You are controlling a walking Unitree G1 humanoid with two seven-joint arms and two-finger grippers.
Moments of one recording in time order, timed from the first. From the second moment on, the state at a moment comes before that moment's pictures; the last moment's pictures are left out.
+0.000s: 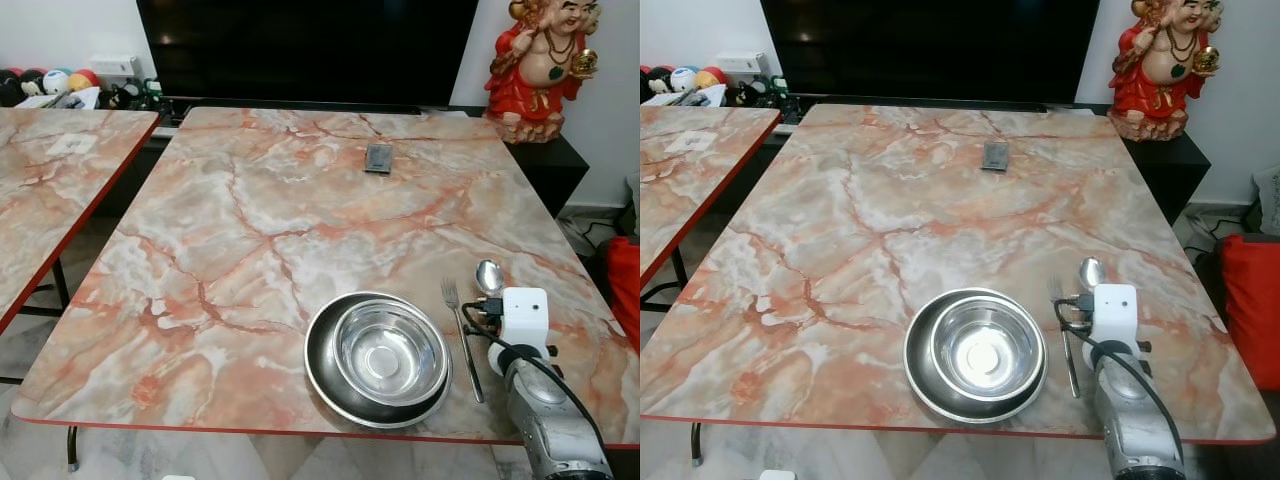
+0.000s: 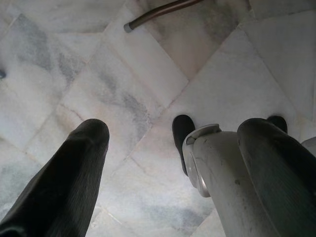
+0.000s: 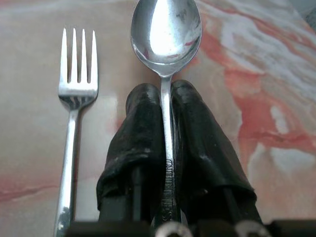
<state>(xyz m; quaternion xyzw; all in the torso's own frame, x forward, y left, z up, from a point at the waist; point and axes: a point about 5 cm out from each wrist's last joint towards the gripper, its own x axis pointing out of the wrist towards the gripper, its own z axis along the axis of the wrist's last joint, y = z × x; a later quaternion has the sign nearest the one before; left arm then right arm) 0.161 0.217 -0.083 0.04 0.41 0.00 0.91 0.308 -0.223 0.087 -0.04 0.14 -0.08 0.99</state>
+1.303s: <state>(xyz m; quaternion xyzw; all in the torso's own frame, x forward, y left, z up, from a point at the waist) 0.158 0.217 -0.084 0.04 0.41 0.01 0.91 0.311 -0.213 0.072 -0.05 0.14 -0.06 0.99</state>
